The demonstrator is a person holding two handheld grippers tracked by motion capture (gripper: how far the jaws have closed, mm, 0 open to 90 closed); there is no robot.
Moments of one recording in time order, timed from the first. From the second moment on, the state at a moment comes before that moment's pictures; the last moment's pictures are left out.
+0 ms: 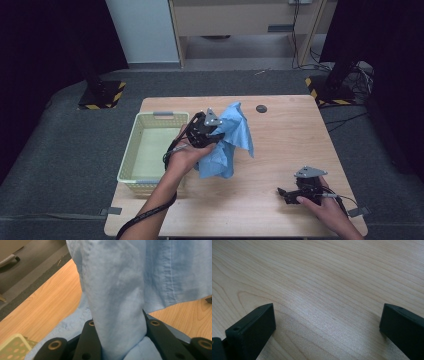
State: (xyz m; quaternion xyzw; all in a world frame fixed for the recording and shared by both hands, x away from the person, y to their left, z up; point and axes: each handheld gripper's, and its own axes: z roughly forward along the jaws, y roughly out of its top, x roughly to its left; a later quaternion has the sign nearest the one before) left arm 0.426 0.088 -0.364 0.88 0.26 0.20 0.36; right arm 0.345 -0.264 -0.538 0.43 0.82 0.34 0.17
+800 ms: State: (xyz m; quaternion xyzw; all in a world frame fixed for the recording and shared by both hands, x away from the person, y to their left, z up) left arm 0.420 0.064 -0.377 0.88 0.24 0.18 0.36; right arm 0.345 -0.264 -0.538 0.43 0.82 0.34 0.17
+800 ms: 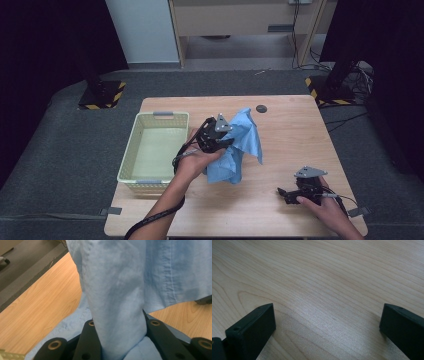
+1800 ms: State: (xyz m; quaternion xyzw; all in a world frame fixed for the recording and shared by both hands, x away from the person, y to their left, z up) left arm 0.415 0.030 -0.443 0.90 0.24 0.14 0.35; right arm 0.345 -0.264 -0.538 0.43 0.82 0.34 0.17
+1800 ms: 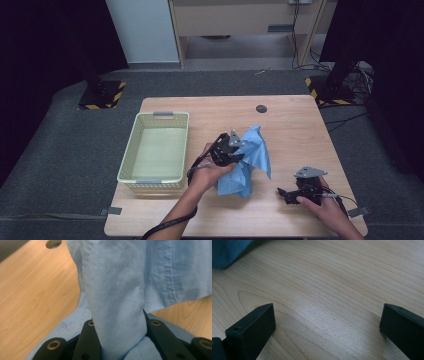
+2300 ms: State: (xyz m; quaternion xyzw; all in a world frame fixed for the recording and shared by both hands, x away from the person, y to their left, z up) left arm 0.400 0.005 -0.489 0.90 0.24 0.14 0.33; right arm 0.345 -0.263 -0.538 0.43 0.82 0.34 0.17
